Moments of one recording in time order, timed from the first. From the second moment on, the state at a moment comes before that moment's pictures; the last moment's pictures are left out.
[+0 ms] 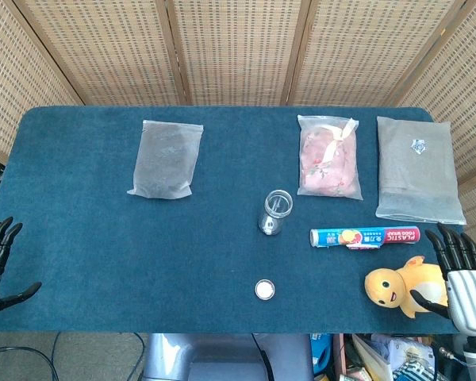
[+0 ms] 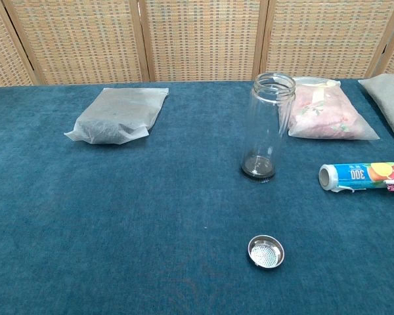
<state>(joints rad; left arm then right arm) -0.04 -1.09 -0.01 -1.64 1.63 1.62 -0.02 0.02 -1.00 0.05 -1.82 -1.59 1.58 -0.06</state>
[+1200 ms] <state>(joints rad) -0.07 -1.10 -0.04 -1.64 1.55 1.53 -0.01 0.37 -1.29 0.00 -1.67 -1.72 1.04 0.02</state>
